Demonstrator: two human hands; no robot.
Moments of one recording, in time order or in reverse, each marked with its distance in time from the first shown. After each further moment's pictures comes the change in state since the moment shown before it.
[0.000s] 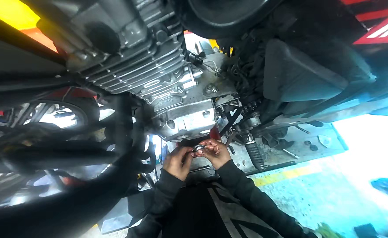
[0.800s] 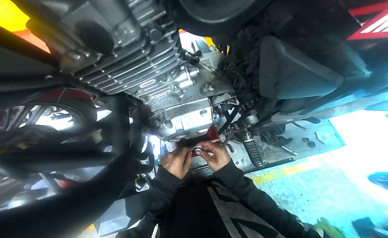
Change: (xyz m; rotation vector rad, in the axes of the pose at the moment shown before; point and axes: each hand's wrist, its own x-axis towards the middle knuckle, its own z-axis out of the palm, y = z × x) left_hand 0.004 0.004 -0.006 0.292 -0.032 0.147; right_hand -0.005 0.003 -0.005 -0.465 -0.030 -0.306
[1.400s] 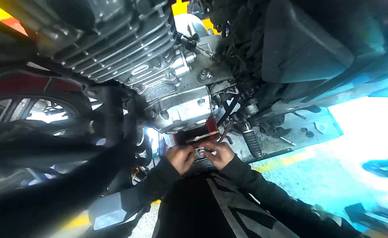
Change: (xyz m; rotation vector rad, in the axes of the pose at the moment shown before) left_hand 0.002 -0.004 -0.001 -0.197 -0.343 0.052; right_hand -0.019 0.009 -0.019 -0.097 -0.171 -0.038
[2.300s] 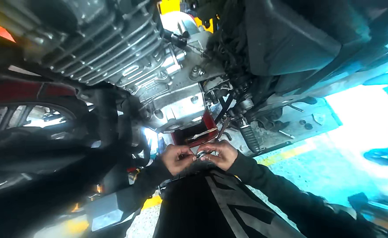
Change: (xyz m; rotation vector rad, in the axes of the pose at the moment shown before) left_hand 0.000 -0.008 -0.018 -0.509 -0.151 0.069; right_hand -0.003 -0.013 -0.017 0.117 -0.114 -0.161
